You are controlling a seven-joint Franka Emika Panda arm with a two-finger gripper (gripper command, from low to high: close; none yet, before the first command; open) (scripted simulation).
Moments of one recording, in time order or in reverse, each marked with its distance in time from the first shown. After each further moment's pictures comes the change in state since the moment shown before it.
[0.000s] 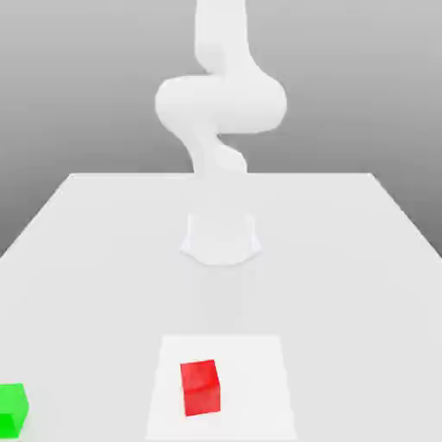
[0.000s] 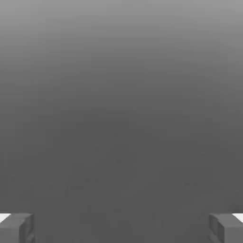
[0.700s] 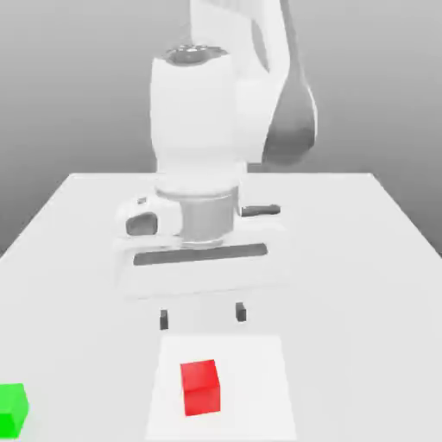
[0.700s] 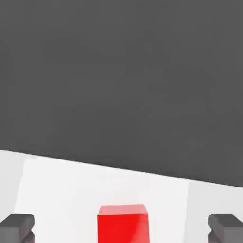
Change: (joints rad) arm 0.039 0.767 -0.091 -0.258 0.042 0.359 -0.257
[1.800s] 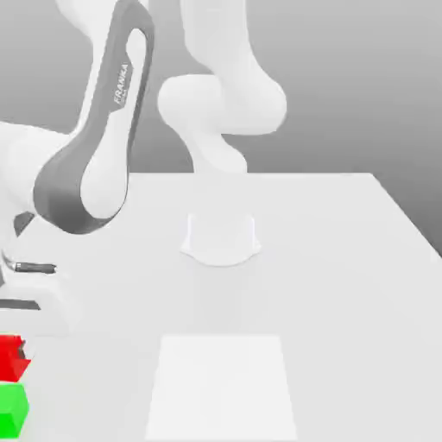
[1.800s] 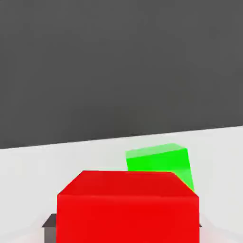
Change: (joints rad) arm -0.354 0.310 -0.149 0.377 0.129 -0.141 -0.296
